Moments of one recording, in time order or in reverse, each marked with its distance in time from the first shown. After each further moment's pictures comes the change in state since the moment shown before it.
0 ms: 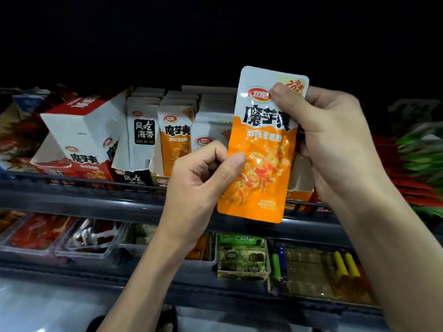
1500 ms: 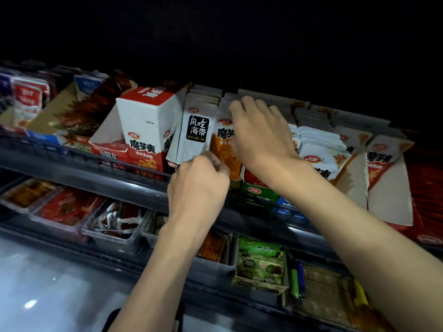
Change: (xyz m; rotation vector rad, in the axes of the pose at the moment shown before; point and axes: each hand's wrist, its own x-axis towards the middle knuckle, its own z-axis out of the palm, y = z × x) left_hand 0.006 -0.001 -0.073 0.929 0.303 -0.582; right_hand 0.058 0.069 0.134 -1.500 -0.187 -0.611
